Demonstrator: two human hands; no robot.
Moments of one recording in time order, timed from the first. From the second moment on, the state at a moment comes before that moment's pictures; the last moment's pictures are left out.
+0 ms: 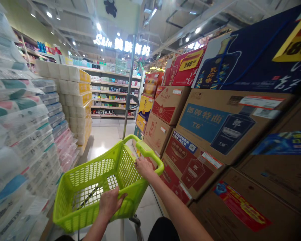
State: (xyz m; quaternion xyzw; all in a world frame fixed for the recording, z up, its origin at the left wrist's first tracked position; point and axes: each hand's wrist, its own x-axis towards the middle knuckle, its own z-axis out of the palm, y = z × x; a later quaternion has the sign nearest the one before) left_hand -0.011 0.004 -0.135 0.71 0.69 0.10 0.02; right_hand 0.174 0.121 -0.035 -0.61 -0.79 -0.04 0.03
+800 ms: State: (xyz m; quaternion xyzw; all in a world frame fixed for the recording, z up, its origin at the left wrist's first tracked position) left_hand -0.015 0.004 -0.133 0.70 0.71 0.08 0.01; right_hand 0.166 0.135 -0.031 -0.58 -0.82 -0.03 -0.02
